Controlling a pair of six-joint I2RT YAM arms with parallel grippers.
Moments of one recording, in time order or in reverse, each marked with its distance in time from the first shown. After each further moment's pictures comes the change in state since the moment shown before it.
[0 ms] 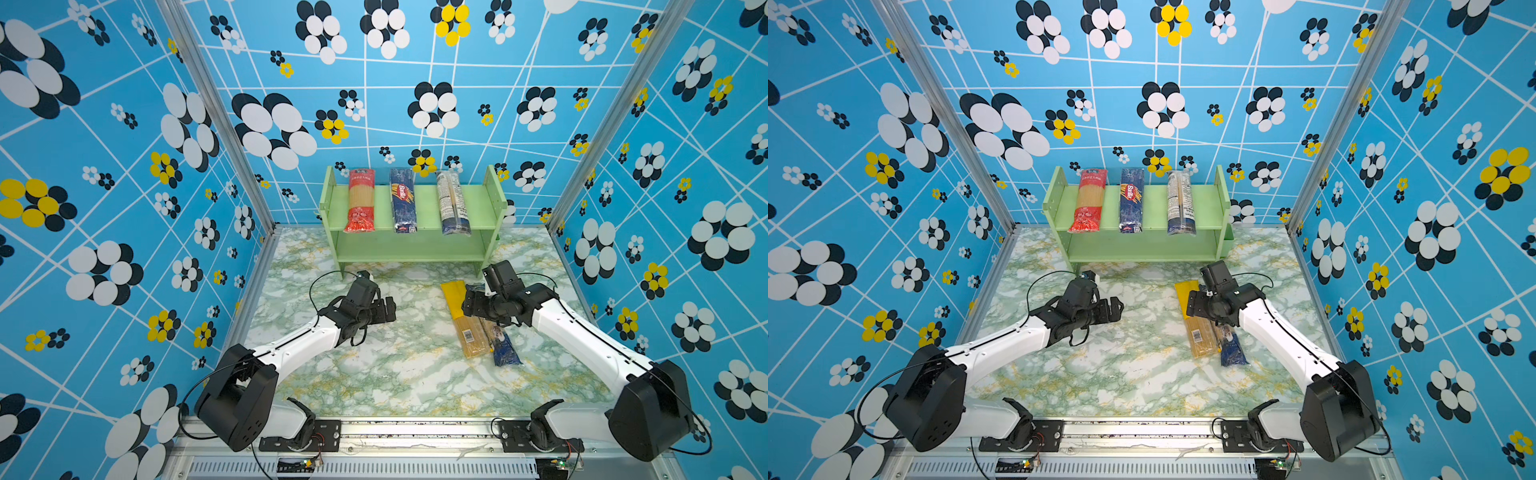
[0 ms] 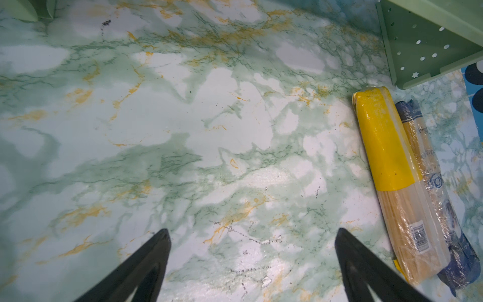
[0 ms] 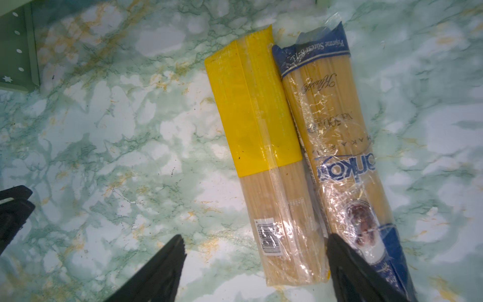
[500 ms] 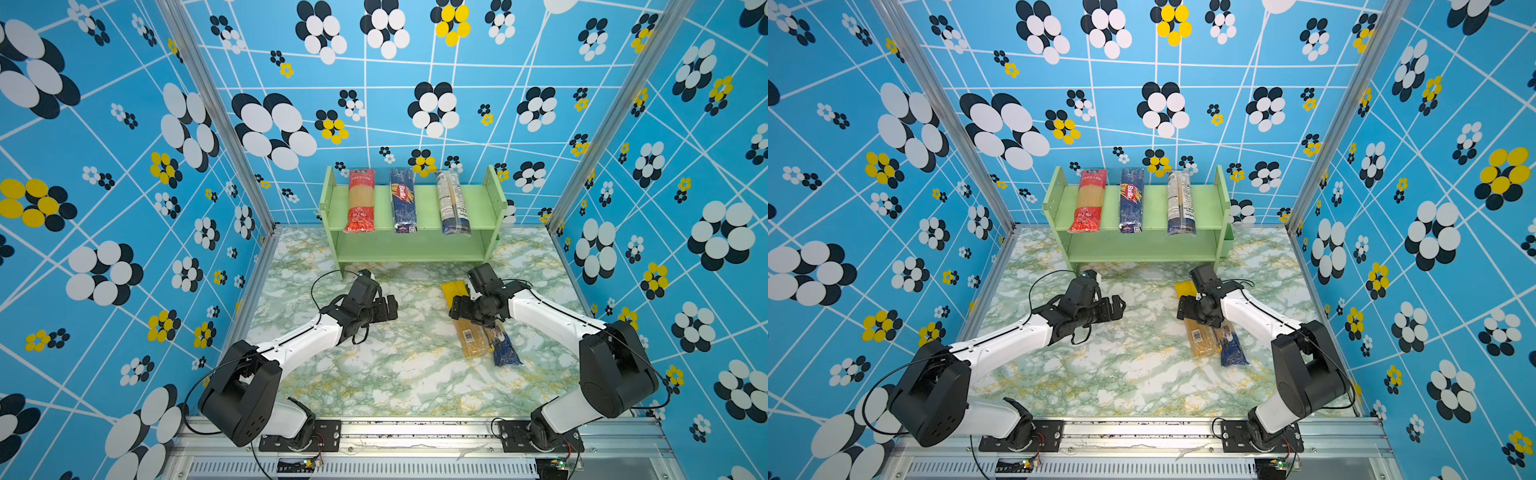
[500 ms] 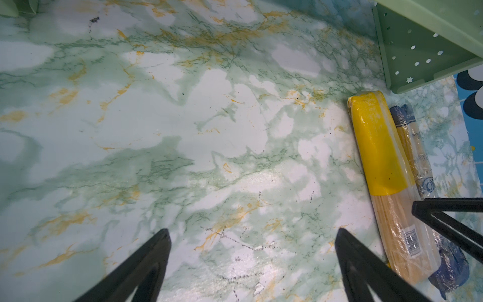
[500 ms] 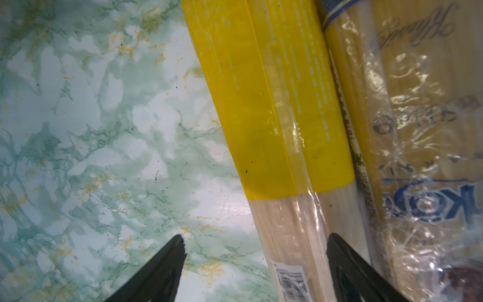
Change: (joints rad) left arm 0.000 0.020 0.006 0.018 0.011 -0.019; right arm 0.000 0.210 -0.002 0.094 -0.097 0.019
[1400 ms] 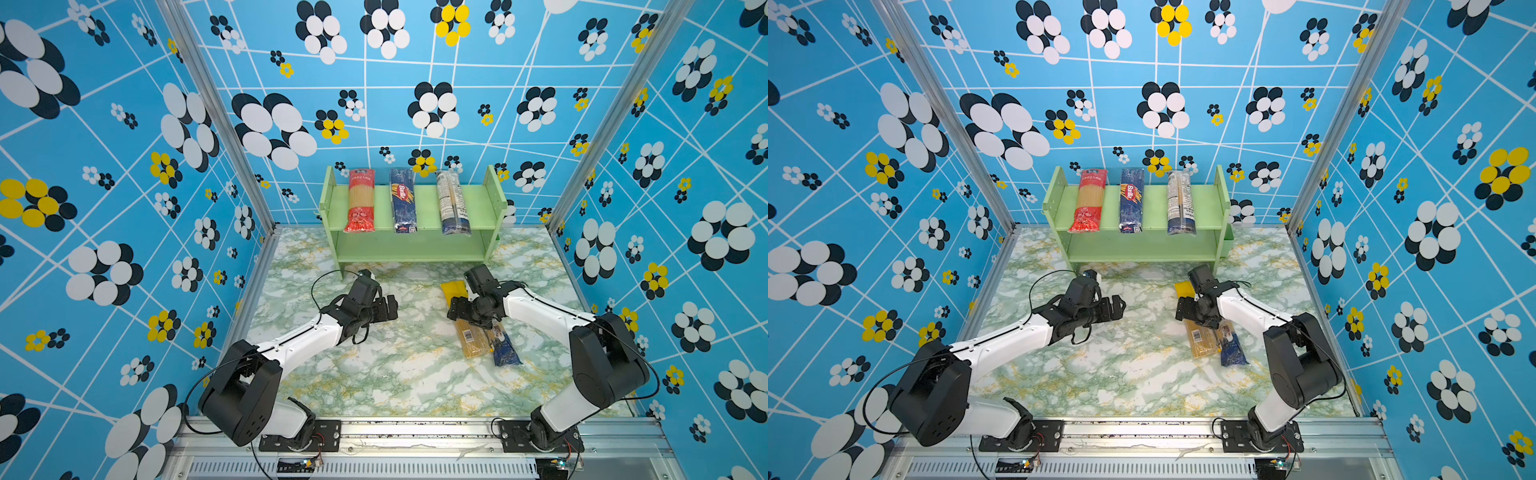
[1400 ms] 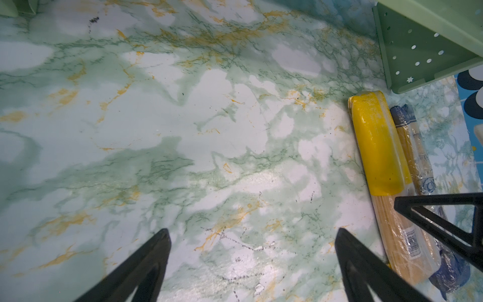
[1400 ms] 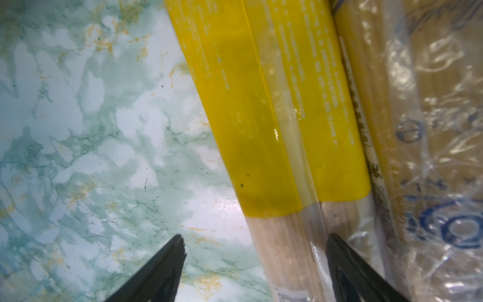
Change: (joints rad) left arm 0.000 0.000 0.001 0.000 0.000 0.001; right arm 0.000 0.042 0.000 0.025 -0.012 0.015
